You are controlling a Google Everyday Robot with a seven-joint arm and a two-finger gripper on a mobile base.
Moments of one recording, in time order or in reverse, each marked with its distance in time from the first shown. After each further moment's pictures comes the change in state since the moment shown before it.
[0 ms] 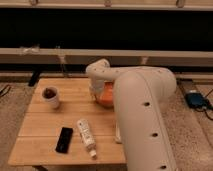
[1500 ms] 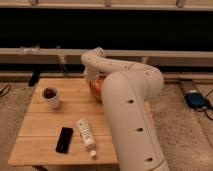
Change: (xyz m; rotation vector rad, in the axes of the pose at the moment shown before) arm -0.080 0.084 -0.033 -0.123 -0.138 -0.092
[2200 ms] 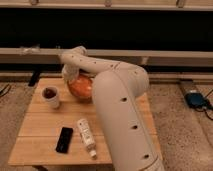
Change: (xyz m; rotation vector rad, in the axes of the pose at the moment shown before) arm 0.062 0.126 -0.023 -0.210 0.048 -0.198
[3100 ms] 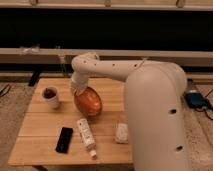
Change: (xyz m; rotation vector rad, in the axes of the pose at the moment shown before) arm 0.094 -0.063 -0.066 0.053 0.091 0.193
